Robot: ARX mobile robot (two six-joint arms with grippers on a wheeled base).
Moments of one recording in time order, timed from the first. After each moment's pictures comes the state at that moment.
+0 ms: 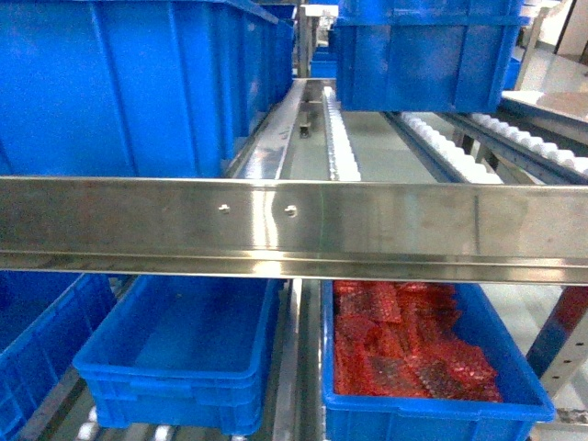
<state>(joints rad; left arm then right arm) -0.38 0.20 0.20 0.02 -0.54 -0.13 0.00 0.01 0.01 0.00 0.00 0.00</state>
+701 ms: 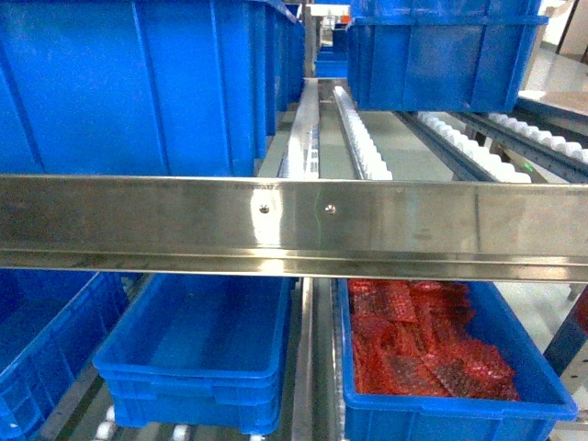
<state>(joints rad) -0.38 0.20 0.20 0.02 -0.54 -0.13 0.00 0.01 0.01 0.00 0.00 0.00</state>
